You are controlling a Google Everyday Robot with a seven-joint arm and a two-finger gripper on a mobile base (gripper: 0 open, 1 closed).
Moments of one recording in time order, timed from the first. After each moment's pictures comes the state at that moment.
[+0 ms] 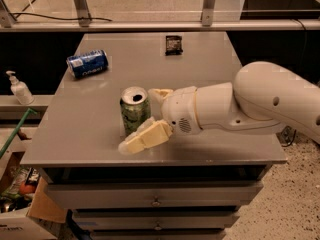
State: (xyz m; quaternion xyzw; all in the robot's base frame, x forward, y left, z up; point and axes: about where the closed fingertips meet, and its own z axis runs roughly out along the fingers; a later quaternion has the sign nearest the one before) arm 0.464 0.047 0.866 -0.49 0.68 0.35 0.42
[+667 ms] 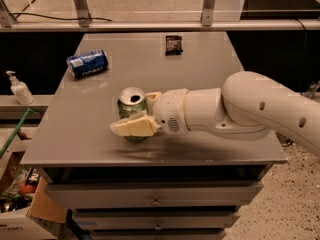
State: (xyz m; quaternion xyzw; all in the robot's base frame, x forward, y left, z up) arm 0.482 0.067 0.860 -0.46 0.68 0.36 0.45
